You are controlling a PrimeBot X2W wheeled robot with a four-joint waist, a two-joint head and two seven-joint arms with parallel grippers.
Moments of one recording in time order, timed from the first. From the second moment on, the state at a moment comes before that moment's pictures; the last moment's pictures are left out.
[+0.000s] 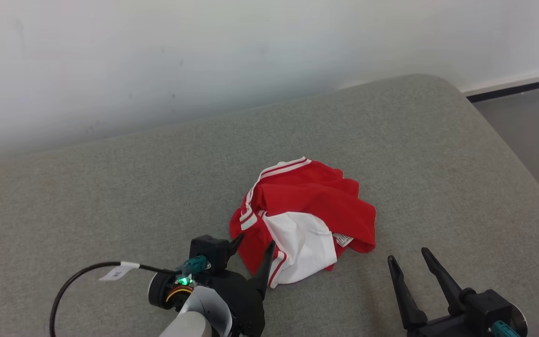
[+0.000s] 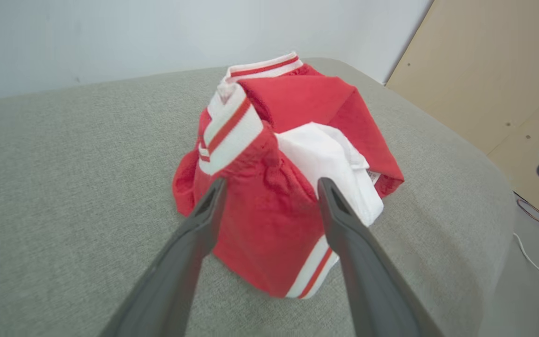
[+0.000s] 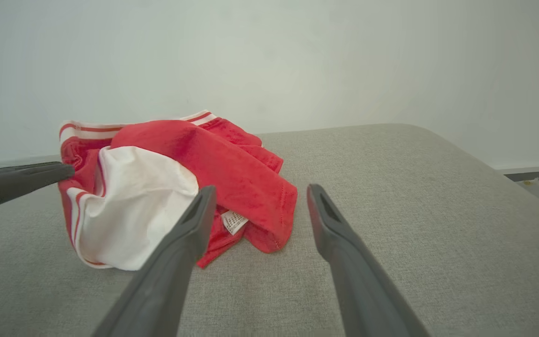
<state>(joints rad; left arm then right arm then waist) -0.46 0.05 -0.60 0.32 -0.45 0.15 0.04 -0.03 -0.24 0.34 0.11 0.22 0.13 -0.26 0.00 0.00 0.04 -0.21</state>
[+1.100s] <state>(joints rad) -0.67 0.05 -0.55 0.09 -1.14 0.12 0.19 -0.05 -0.20 0.36 0.14 0.24 0.13 -0.26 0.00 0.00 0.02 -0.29</state>
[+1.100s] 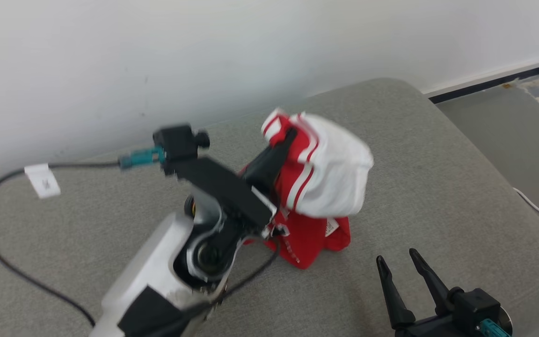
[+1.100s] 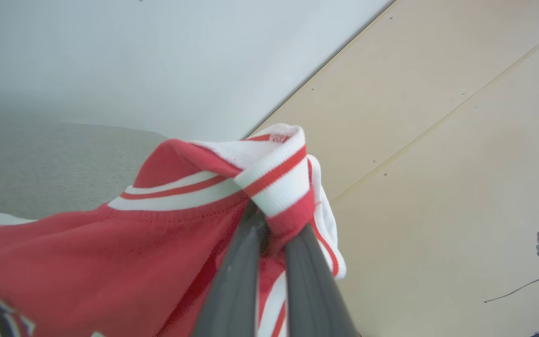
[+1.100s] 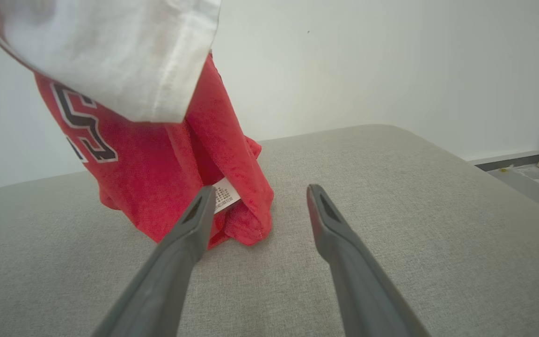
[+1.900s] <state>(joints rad) -0.98 0.10 -0.89 0.42 -1.88 0.11 -0.07 -0.05 -0.17 0.35 0.15 0.26 0.13 -0.26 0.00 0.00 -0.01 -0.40</state>
